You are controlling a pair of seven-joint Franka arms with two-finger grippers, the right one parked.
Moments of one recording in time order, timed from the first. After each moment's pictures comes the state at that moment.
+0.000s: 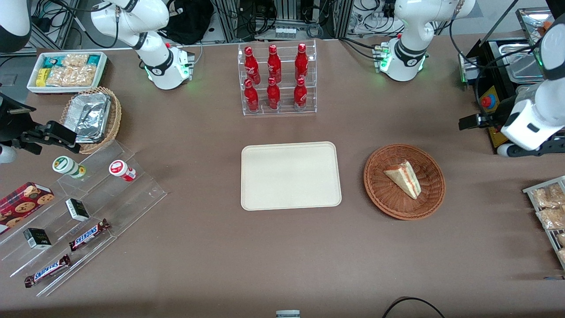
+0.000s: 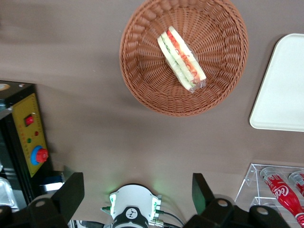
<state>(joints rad) 0.00 0.11 -0.03 -1.61 -0.02 1.38 -0.13</state>
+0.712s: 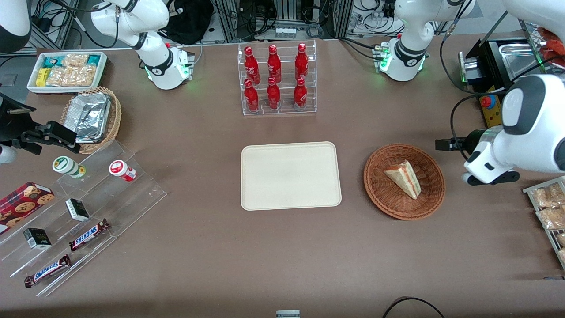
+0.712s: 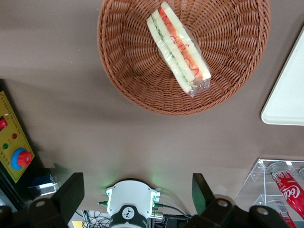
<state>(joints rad) -0.01 0.28 -0.05 -1.60 -0.03 1.40 -0.13</state>
